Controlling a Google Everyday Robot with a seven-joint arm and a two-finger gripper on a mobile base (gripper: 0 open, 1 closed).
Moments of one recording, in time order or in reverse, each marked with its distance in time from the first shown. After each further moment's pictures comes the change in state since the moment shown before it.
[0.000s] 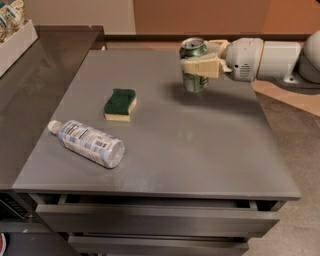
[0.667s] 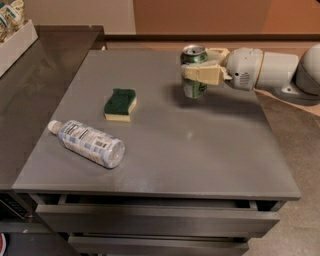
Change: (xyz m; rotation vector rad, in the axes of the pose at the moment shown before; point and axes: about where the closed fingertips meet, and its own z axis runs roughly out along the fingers) arm 0.014 0.006 -0.002 -0.013 -0.051 0.052
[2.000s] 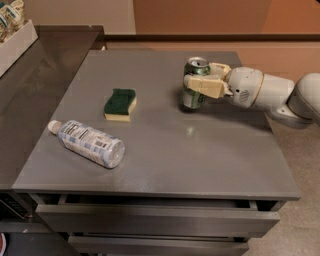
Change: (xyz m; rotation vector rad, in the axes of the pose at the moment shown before) arm 0.029 0.000 -0.009 0.012 -0.124 0.087
